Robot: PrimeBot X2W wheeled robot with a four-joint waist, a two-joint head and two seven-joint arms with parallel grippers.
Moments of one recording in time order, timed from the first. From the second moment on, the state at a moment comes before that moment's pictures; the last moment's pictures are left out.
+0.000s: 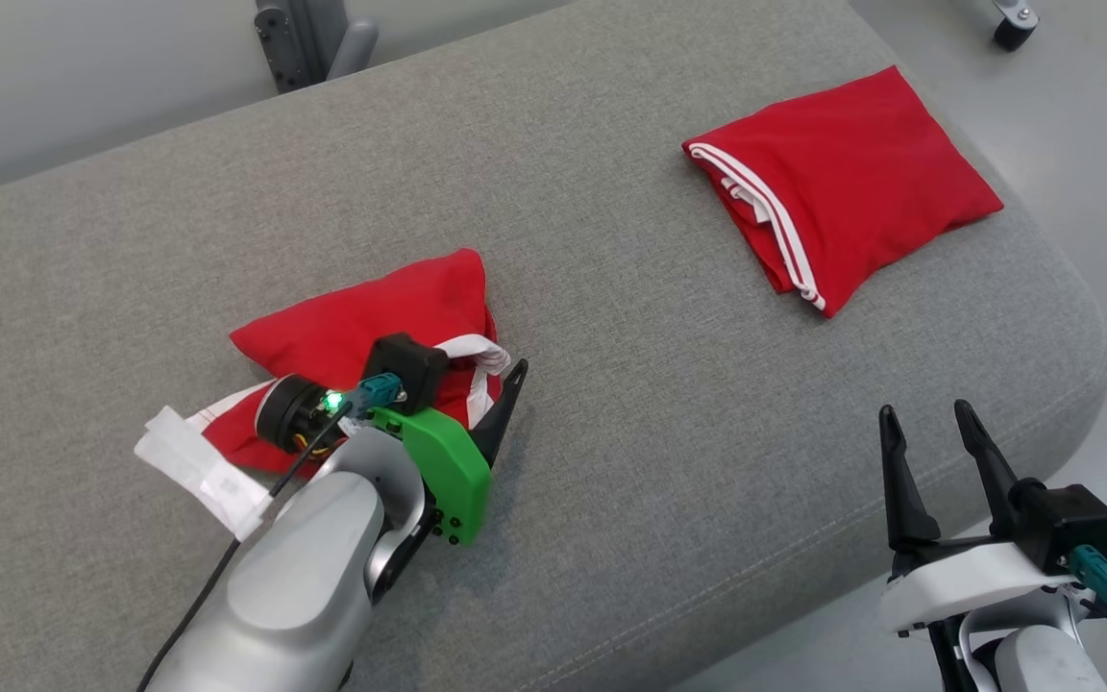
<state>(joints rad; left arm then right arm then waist) -0.60 0.14 -0.69 0.66 -0.47 -0.13 -0.07 -0.04 -0.05 -0.04 0.17 0.12 0.13 -0.26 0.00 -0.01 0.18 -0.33</state>
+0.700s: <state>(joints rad) -0.70 0.18 -0.85 0.84 -0.49 -0.13 0.07 -0.05 -0.05 -0.03 0.18 0.13 0.13 -0.26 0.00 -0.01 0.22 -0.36</state>
